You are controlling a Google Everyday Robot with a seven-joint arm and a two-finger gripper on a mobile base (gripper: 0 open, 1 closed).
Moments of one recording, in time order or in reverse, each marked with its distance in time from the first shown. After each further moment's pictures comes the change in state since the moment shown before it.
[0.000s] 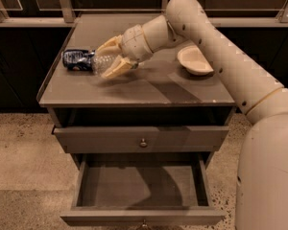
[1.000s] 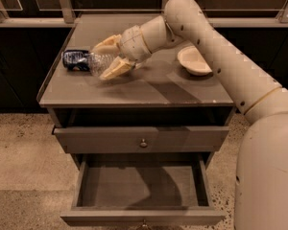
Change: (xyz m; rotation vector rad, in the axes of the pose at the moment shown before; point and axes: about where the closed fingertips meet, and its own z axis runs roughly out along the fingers) arm 0.000 0.000 0.000 0.000 0.000 0.000
